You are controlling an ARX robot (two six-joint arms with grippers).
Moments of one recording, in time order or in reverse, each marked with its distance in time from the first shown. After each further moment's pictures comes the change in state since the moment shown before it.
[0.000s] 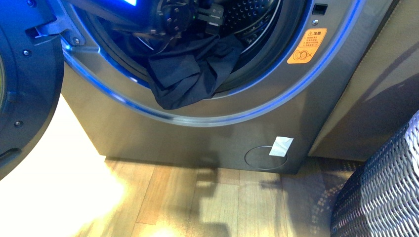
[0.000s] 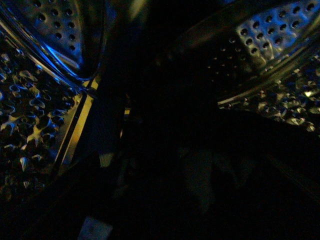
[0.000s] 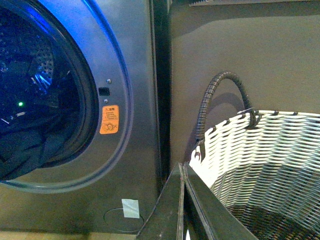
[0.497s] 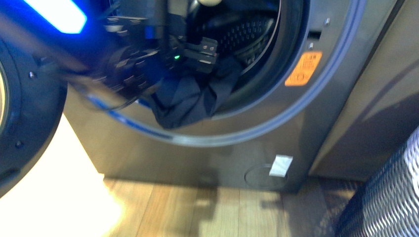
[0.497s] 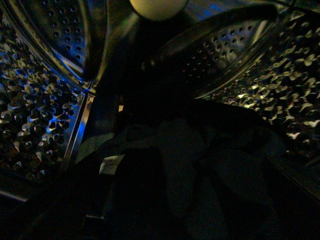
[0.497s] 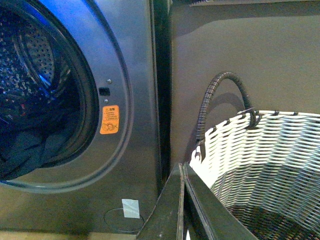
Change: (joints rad) left arm -0.024 -0.354 -0.611 0.320 0.091 0.000; right arm 0.000 0.000 0.000 0.000 0.000 0.000
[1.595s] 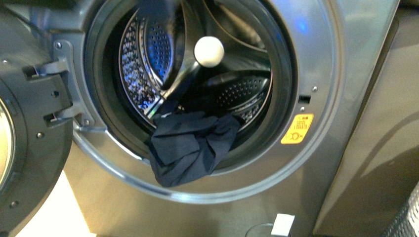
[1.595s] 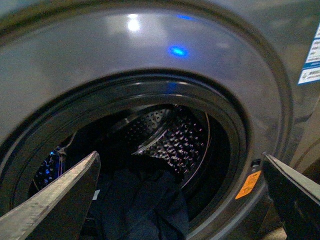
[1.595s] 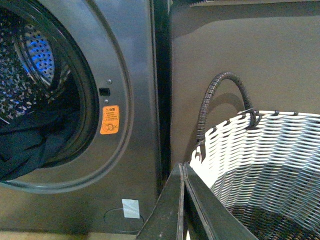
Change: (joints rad) left arm -0.011 -0.992 -0.478 -0.338 0.276 -0.103; right arm 0.000 0.000 0.000 0.000 0.000 0.000
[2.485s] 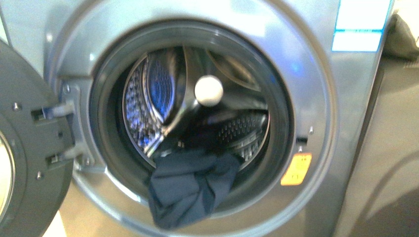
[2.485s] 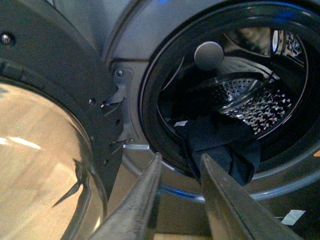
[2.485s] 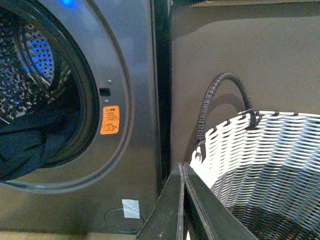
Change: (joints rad) left arm 0.107 -0.644 -0.438 -0.328 -0.311 -0.073; right arm 0.000 0.000 0.000 0.000 0.000 0.000
